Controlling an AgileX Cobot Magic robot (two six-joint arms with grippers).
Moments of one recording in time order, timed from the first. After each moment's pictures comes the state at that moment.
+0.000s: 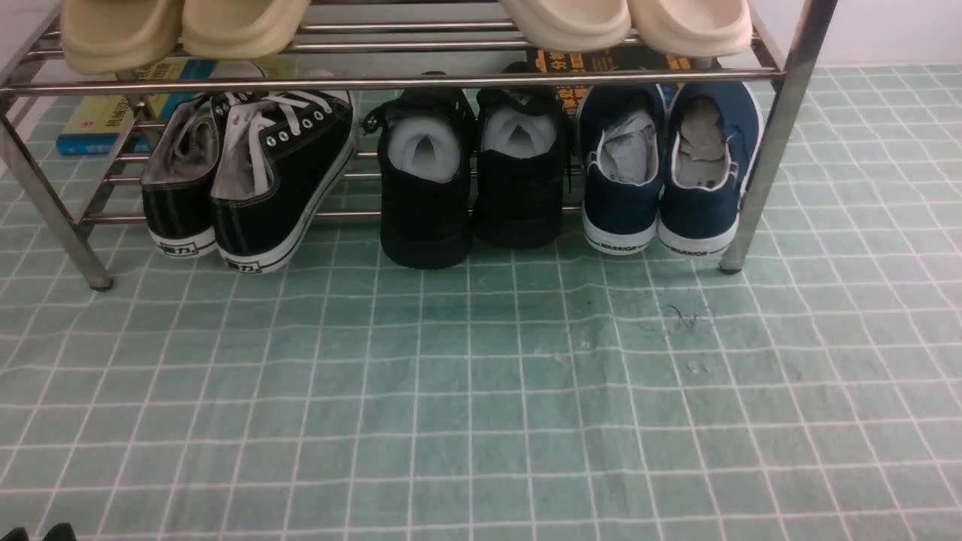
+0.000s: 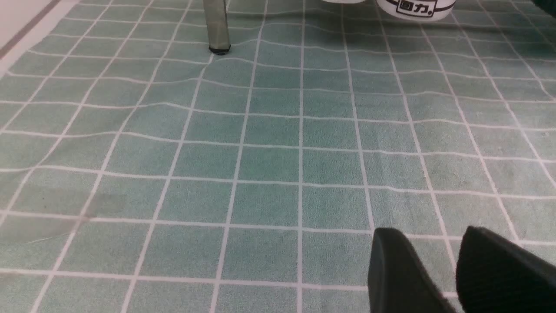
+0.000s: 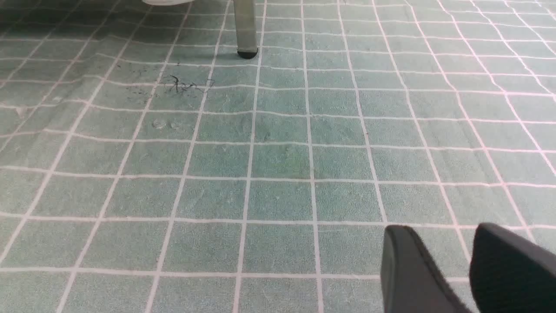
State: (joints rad) right arm -0.01 -0.01 0.01 0.07 0.39 -0.04; left arm -0.02 -0.01 0.02 0.08 0.36 -0.10
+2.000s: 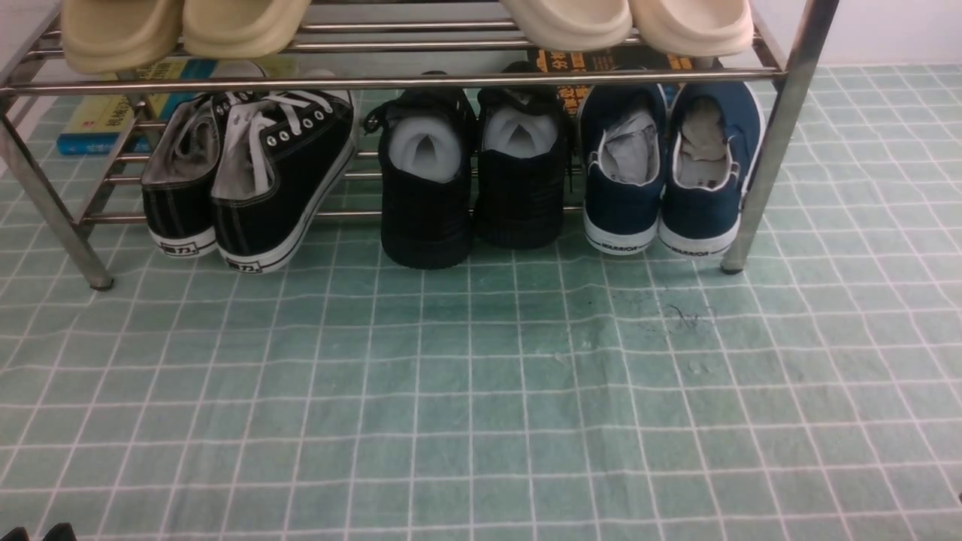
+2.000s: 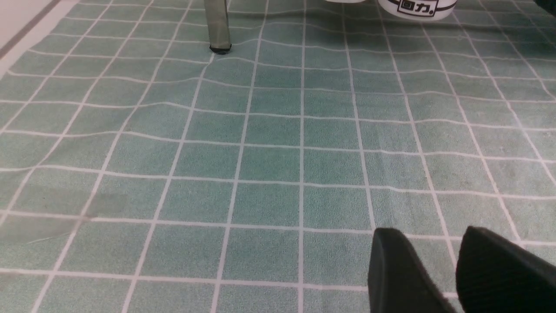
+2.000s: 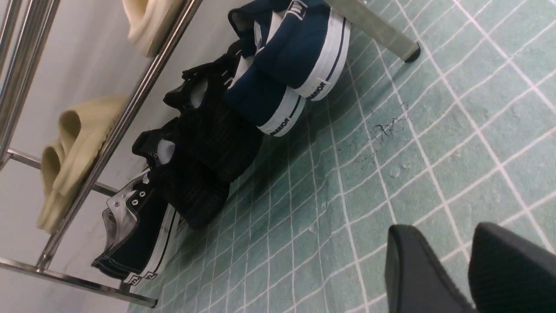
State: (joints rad) right arm -0.01 -0.01 0.00 0.85 0.36 0.12; left arm -0.02 -0.01 0.02 0.08 0.36 -0.10
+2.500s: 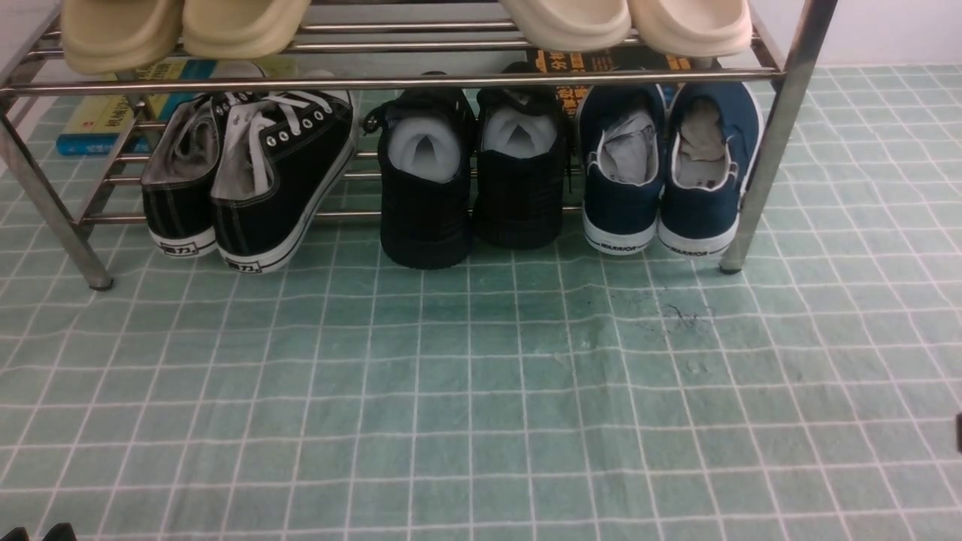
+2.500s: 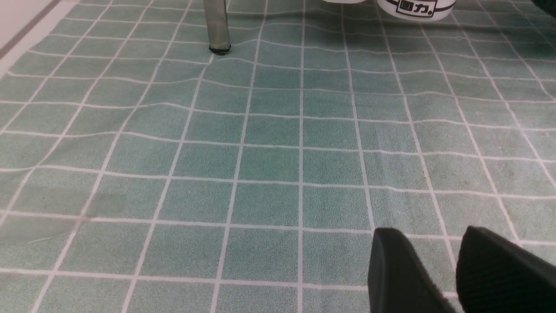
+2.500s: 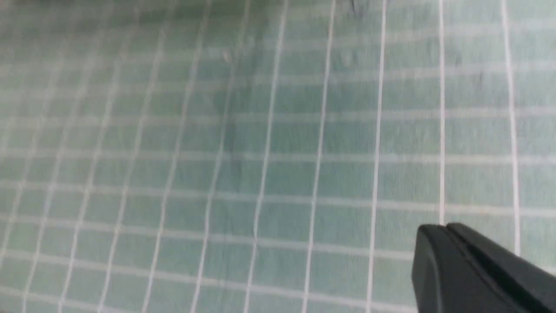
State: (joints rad) right arm -0.01 0.90 -0.72 0.48 0.98 -0.17; left arm -0.02 -0.01 0.02 0.08 0.36 -0.10
